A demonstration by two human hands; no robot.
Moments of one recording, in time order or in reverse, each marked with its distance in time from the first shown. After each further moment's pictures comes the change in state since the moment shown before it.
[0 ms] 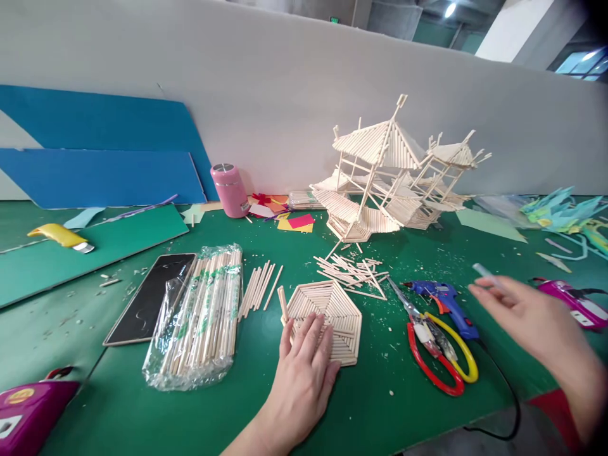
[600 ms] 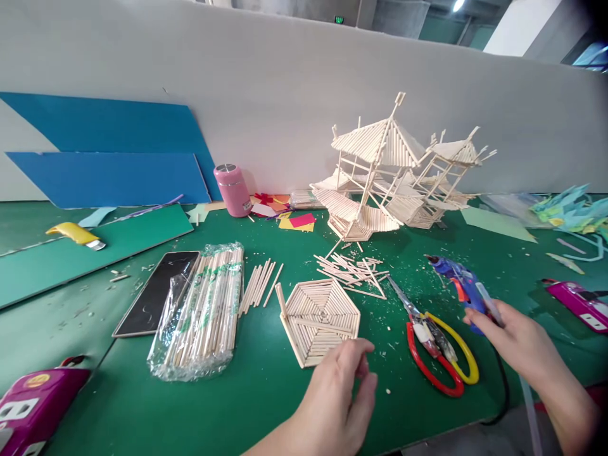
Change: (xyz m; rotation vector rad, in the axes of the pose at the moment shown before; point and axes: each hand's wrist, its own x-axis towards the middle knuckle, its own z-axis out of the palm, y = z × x) left_hand 0.029 0.052 -0.022 -0.780 -0.213 -0.242; right_hand -0.025 -0.010 0.022 0.115 -0.289 0.297
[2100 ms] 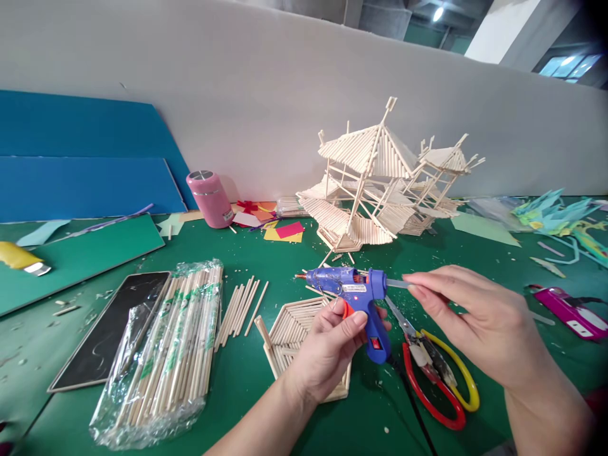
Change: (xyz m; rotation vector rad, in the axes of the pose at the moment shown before) left_hand 0.087 -0.009 -0.011 -1.378 -0.036 -0.302; right_hand 0.004 -0.139 -0.031 0.122 0.277 -0.906
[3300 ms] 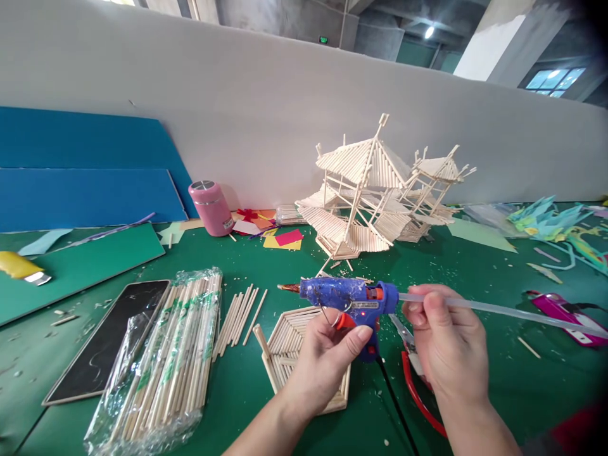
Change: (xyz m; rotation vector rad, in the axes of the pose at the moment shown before) left_hand -0.006 0.001 0.004 0.291 0.179 0.170; right_hand -0.015 -0.022 0.053 1.052 0.578 0.684
